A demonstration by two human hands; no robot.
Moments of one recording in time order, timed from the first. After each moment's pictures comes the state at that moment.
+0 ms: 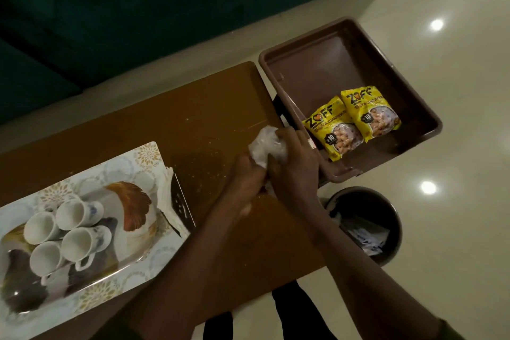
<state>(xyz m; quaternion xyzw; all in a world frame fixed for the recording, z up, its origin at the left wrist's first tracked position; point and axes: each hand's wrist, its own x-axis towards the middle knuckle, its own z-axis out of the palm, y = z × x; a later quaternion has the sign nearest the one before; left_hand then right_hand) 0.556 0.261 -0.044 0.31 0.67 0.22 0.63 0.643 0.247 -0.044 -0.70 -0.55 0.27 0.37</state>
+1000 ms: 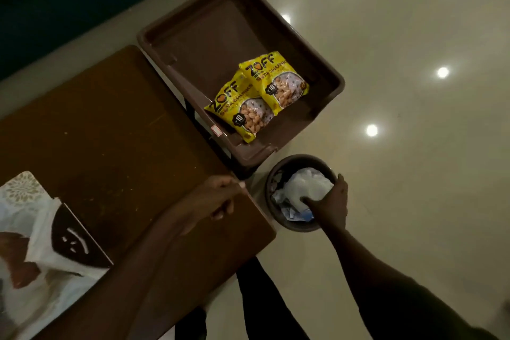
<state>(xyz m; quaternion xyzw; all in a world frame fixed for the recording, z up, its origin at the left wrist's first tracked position) 0.623 0.240 -0.100 0.44 0.51 -0.09 0.73 0.869 0.088 -0.205 -0.91 -0.21 0.32 0.15</state>
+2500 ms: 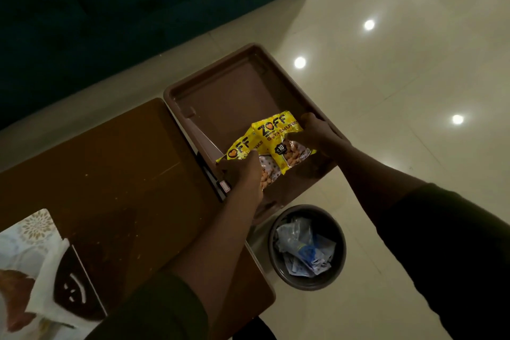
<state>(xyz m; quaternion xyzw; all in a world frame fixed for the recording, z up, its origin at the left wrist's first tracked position) 0.760 0.349 -0.107 0.08 0.75 0.27 0.60 0.923 0.382 -0.105 -0.80 -0.43 0.41 0.06</state>
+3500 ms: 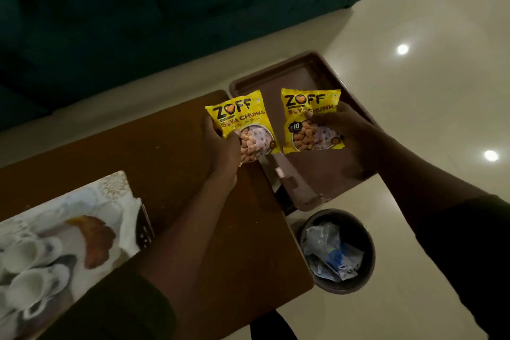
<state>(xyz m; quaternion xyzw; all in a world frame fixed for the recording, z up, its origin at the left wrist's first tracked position) 0.592 0.356 -0.049 0.29 0.71 0.42 0.49 0.830 0.390 -0.047 -0.68 -0.36 0.58 0.28</state>
